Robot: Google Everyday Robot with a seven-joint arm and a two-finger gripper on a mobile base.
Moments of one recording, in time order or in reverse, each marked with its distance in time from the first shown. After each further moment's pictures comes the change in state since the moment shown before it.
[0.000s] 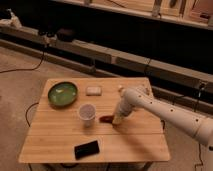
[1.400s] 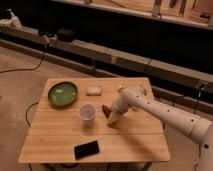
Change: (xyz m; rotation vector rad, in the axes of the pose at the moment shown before) arm -0.035 -0.020 0.018 0.040 -0.103 0.034
